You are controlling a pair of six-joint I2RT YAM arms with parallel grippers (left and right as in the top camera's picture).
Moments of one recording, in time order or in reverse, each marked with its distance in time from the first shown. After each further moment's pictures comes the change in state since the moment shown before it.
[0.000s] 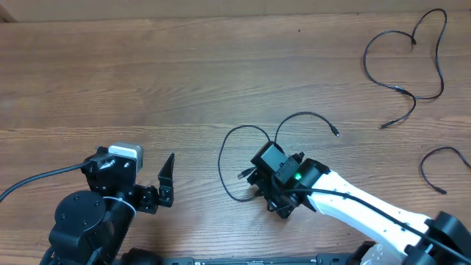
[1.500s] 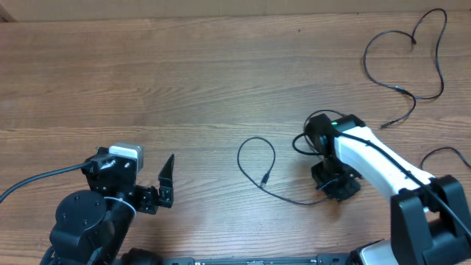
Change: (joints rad) left arm 0.000 0.000 -0.001 -0.010 0.000 0.000; right arm -0.484 0.154 0.129 -0.569 0.189 -0.221
